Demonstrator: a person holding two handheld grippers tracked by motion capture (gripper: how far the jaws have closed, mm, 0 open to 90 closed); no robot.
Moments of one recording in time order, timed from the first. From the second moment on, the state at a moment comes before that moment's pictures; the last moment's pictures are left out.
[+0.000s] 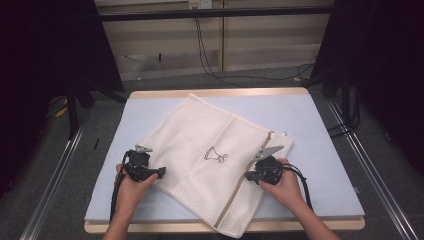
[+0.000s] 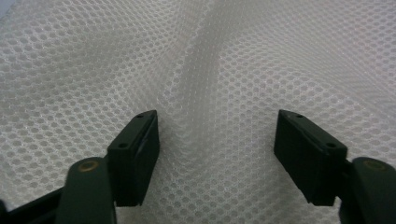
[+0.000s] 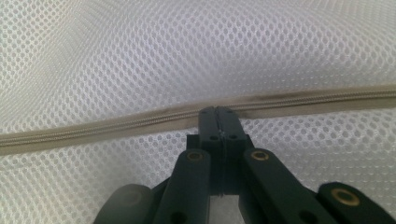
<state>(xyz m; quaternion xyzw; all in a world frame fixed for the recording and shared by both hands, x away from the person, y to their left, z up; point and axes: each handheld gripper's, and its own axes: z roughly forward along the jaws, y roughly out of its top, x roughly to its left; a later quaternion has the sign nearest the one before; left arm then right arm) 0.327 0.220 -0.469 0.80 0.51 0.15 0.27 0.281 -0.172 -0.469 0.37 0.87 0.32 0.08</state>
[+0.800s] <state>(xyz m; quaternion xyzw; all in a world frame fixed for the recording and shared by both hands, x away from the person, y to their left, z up) 0.390 0.204 -0.466 0.81 0.50 0.15 0.28 0.274 -0.161 -0.466 0.35 0.87 0.35 0.04</state>
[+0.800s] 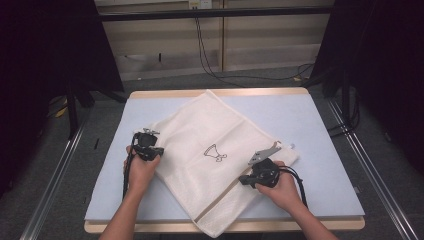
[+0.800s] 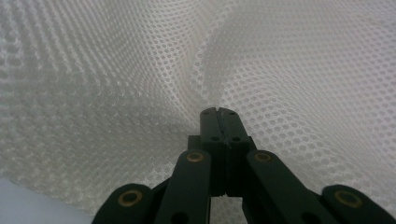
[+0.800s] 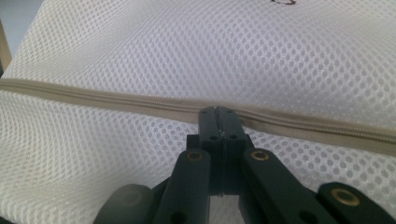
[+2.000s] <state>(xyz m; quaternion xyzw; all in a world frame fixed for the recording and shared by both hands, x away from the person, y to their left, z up) 0.340 0.212 -0.457 0.78 0.54 0.11 0.30 0.305 -0.253 -0.459 0.45 0.79 0.39 0.15</state>
